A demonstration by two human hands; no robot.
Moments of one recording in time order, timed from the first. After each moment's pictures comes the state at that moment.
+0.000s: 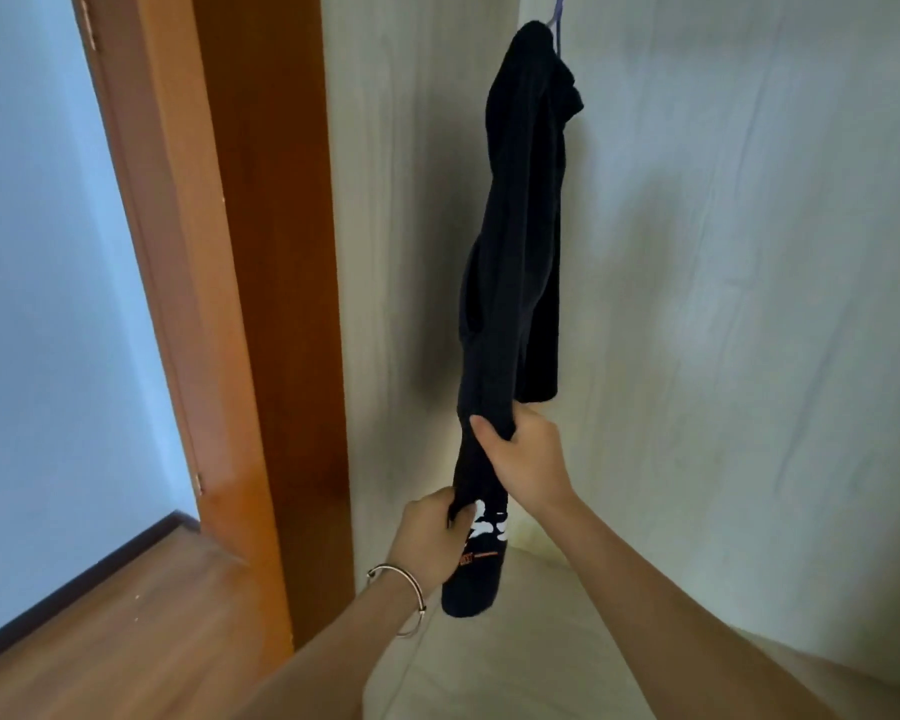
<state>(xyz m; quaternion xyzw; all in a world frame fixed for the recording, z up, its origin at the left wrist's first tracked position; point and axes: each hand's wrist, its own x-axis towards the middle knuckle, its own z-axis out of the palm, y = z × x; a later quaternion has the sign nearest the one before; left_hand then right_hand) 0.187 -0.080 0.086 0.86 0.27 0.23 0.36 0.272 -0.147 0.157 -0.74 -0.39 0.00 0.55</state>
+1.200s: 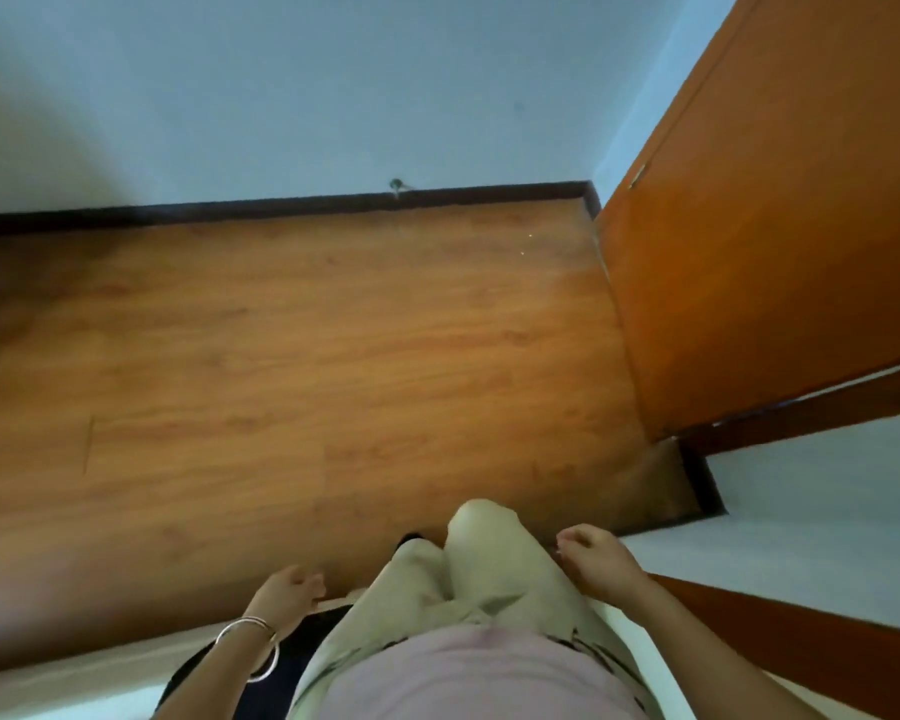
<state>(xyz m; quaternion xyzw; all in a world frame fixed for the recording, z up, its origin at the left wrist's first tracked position) -0.340 -0.057 -0.238 0.21 0.78 0.06 0.58 -0.005 0.041 -0.171 -0.72 -0.47 0.51 -0.09</state>
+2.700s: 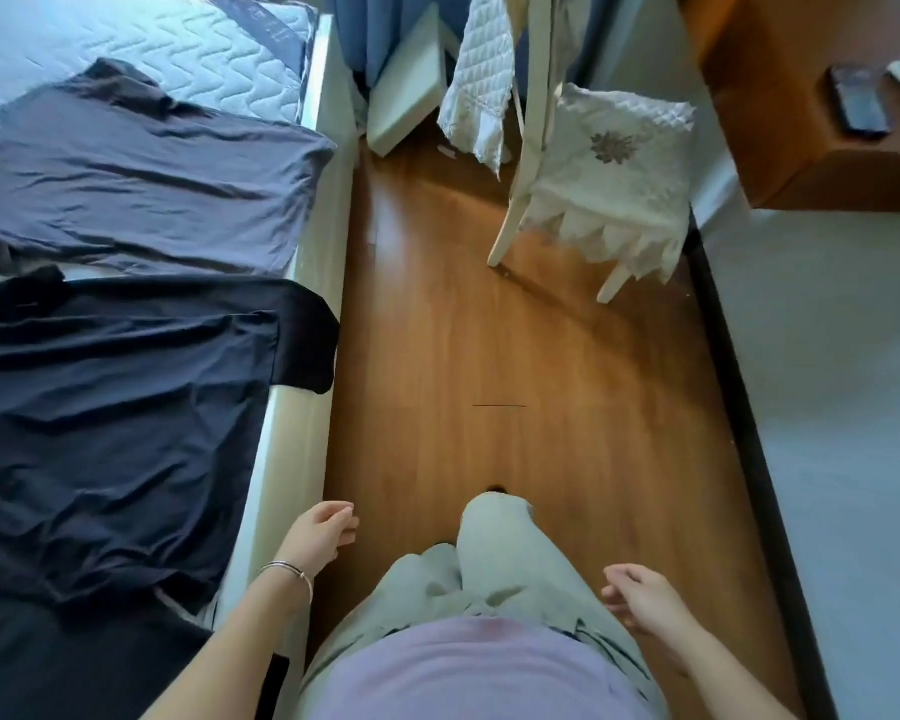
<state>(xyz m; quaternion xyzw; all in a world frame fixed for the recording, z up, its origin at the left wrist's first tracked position) -0.658 -0.098 -0.207 -0.49 0.62 0.58 0.21 -0.737 0.255 -0.196 -0.27 -0.80 0.34 -0.42</state>
